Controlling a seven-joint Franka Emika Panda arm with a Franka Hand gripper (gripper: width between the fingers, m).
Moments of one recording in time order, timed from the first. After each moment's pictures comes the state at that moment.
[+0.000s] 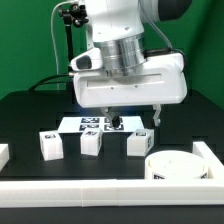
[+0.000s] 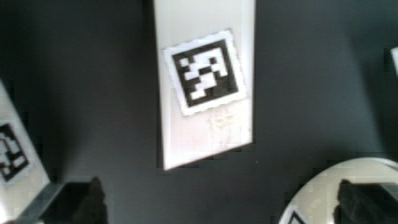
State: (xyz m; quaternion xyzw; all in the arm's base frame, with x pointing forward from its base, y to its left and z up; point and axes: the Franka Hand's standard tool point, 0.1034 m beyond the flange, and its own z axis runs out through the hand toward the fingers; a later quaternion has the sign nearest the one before) arm 0.519 0.027 0.063 -0.97 0.22 0.07 0.09
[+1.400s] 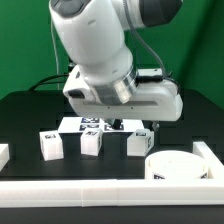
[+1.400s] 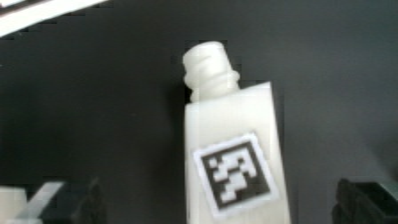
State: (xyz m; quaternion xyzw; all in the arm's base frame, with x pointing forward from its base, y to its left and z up) arm 0.502 0.027 0.040 -0.92 0.22 0.29 0.13
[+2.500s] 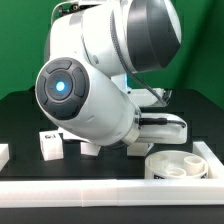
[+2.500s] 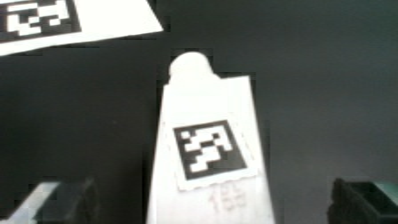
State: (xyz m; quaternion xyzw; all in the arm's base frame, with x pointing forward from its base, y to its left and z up) arm 0.509 0.034 0.016 -0.86 0.17 0.46 0.16
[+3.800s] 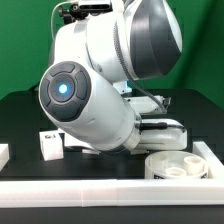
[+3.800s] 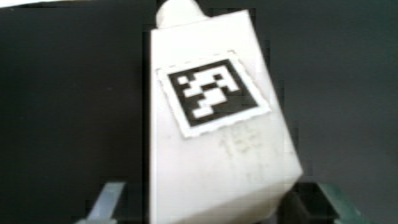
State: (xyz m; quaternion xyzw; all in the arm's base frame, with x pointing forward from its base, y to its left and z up) arm 0.507 0.036 0.004 -0.87 0.15 0.43 0.17
